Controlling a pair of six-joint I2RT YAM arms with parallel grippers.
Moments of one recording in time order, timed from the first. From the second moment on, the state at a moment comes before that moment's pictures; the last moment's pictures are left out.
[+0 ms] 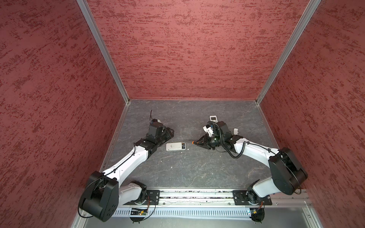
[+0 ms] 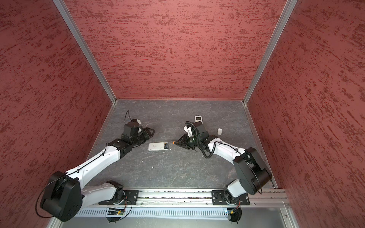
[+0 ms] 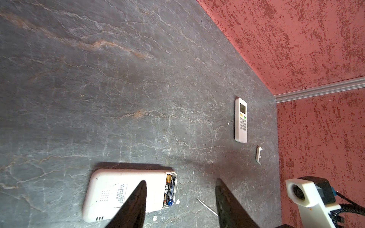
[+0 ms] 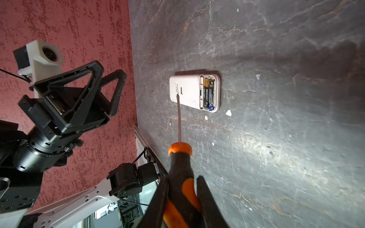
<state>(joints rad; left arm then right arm) -0.38 1.20 0.70 -0.16 0.08 -0.88 0.55 1.51 0.82 -0.03 -0.70 0.94</state>
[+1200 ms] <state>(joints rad) -0.45 1.44 0.77 -0.16 0.03 -0.77 0.53 1.48 0.68 0.03 -0.71 0.99</state>
